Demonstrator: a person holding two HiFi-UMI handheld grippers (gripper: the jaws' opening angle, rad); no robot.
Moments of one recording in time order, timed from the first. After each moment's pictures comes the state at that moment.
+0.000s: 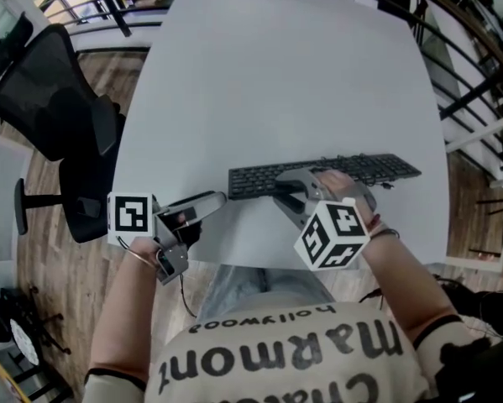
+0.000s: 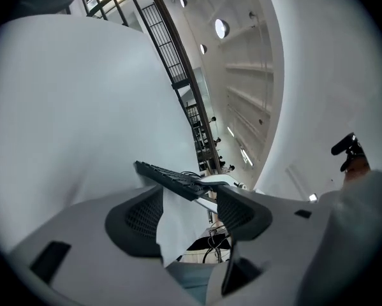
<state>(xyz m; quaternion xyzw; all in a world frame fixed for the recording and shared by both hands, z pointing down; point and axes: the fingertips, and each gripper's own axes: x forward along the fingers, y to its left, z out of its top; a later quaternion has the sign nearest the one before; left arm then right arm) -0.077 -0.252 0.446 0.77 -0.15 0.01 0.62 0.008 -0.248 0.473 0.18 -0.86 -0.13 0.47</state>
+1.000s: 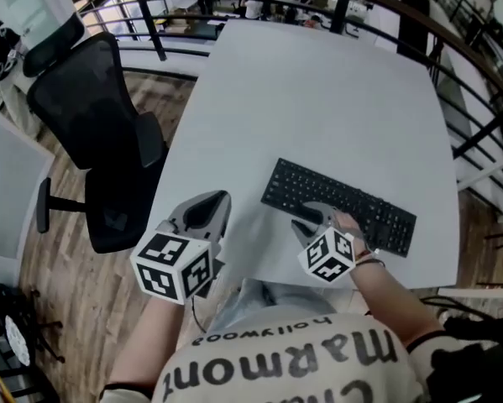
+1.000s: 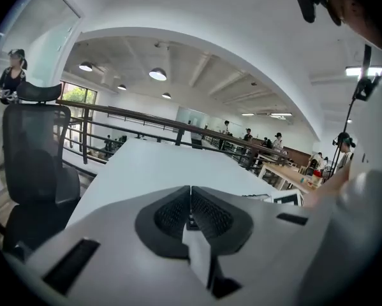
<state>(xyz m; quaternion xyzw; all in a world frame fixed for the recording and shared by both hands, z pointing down) -0.180 -0.278 0.388 0.87 -0.42 0.12 0.21 -0.039 -0.264 0.549 0.33 -0.83 -0.04 0.45</state>
